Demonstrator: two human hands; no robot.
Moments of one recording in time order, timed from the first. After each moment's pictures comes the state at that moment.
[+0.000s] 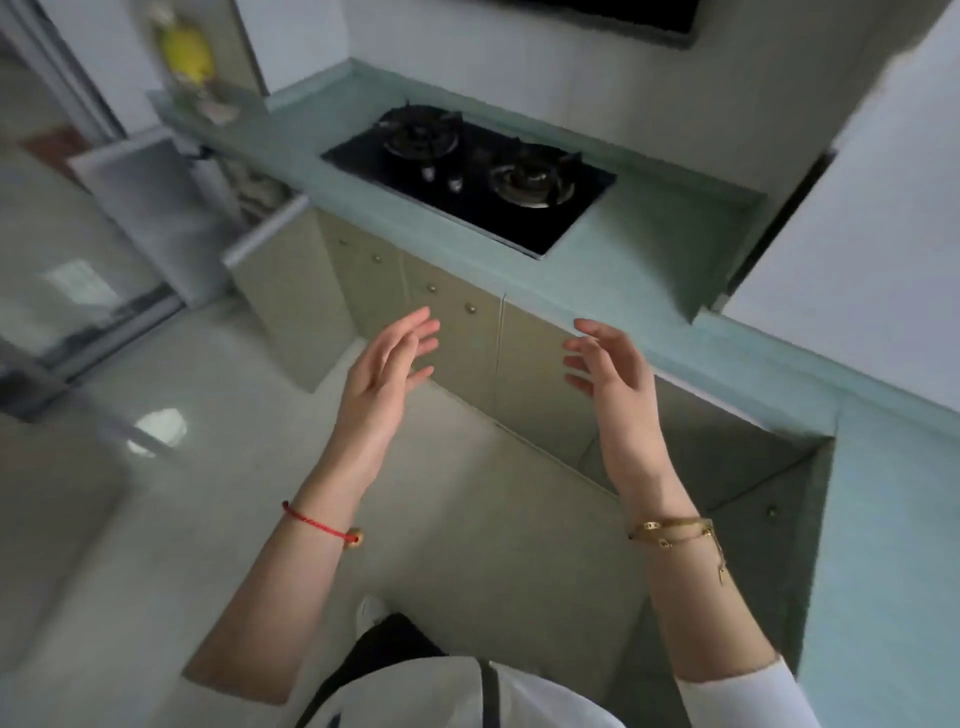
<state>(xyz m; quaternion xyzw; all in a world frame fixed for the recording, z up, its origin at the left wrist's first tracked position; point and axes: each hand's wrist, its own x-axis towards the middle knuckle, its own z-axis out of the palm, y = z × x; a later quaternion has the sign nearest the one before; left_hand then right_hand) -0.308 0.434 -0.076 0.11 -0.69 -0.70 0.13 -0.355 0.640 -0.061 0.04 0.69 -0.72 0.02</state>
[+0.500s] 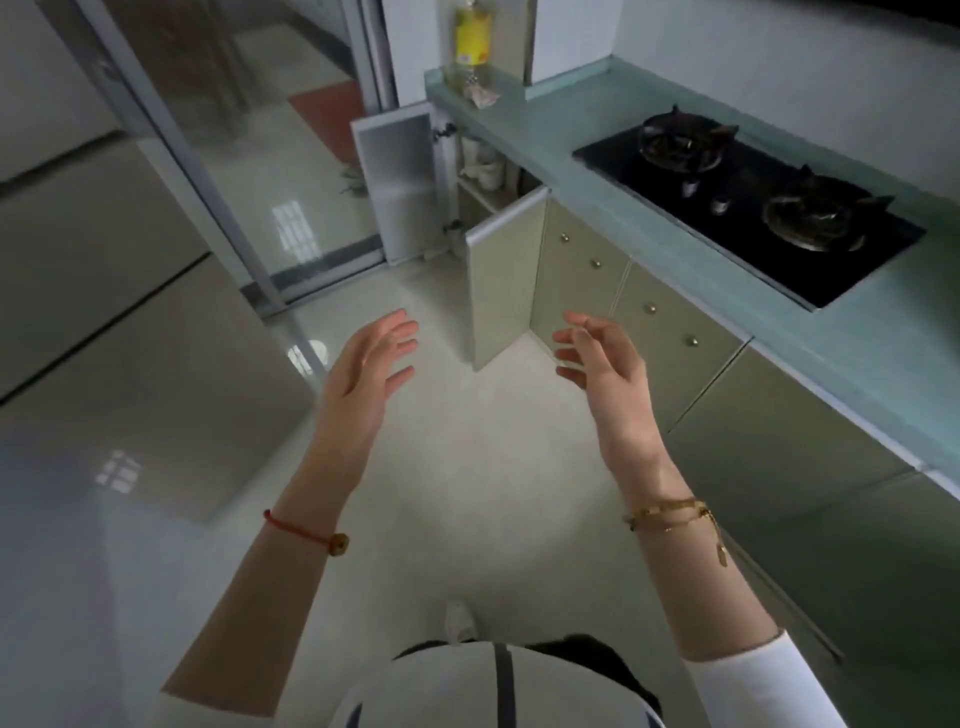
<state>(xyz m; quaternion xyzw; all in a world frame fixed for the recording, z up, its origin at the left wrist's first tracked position) -0.159 0.140 -0.077 0.26 -0.64 -0.67 0.27 -0.300 0.309 -0.080 -0.10 0.67 -0.72 0.16</state>
